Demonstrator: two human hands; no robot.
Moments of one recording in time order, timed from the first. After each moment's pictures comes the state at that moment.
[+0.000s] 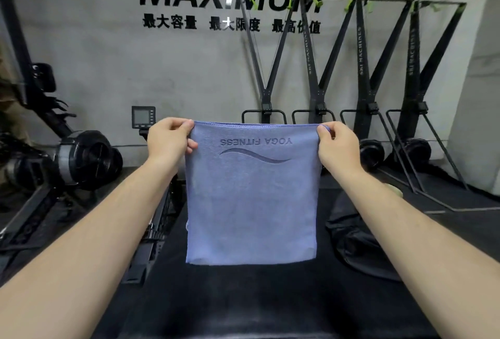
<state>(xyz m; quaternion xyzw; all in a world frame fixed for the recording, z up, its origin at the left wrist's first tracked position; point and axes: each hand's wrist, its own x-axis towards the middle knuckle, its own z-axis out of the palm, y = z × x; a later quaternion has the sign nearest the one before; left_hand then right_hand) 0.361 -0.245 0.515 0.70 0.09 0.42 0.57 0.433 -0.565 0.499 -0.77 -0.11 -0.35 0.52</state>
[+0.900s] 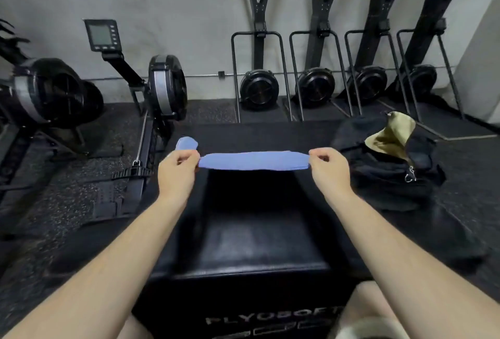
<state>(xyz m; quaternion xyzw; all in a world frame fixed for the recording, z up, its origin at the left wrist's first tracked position) 0.392 -0.270 0.279 0.71 0.20 0.28 0.61 0.453 -0.569 0.284 -0.79 0.05 -0.14 0.59</state>
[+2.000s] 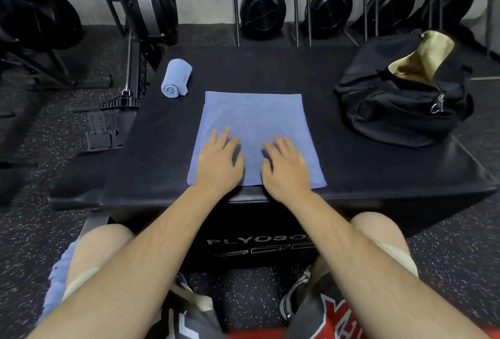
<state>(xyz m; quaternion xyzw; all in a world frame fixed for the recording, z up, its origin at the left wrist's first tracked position) 0.360 -0.332 0.150 0.97 0.05 0.08 0.23 0.380 -0.506 0.147 -0.96 -0.15 -0.05 0.22</state>
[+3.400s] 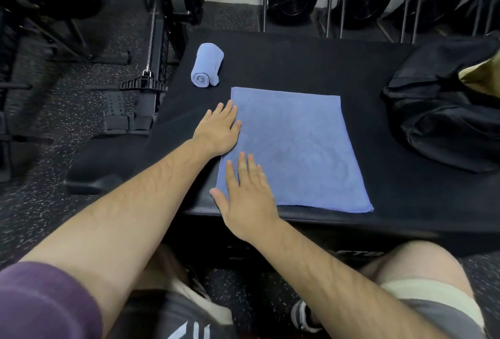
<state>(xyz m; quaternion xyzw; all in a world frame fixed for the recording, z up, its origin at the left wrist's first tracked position) 0.457 -0.208 0.137 0.99 0.02 -0.02 0.14 0.329 -0.368 0.130 -0.96 -0.28 0.04 0.07</state>
